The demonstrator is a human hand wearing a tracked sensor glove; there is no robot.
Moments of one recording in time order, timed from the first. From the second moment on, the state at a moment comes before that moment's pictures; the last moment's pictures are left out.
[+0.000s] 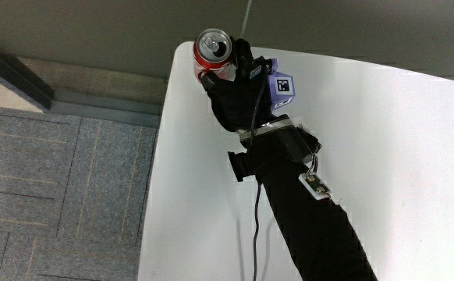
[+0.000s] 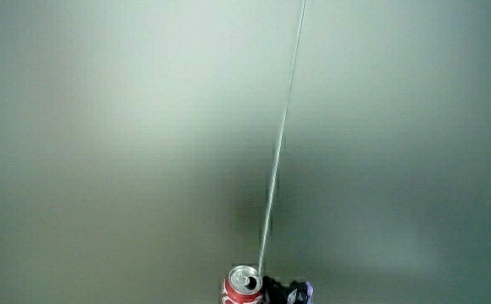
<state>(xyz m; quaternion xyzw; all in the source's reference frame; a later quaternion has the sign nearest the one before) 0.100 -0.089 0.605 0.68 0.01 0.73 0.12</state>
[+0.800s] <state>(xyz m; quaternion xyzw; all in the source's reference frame) 0.110 -0.079 0.618 0.67 0.03 0.73 0.13</state>
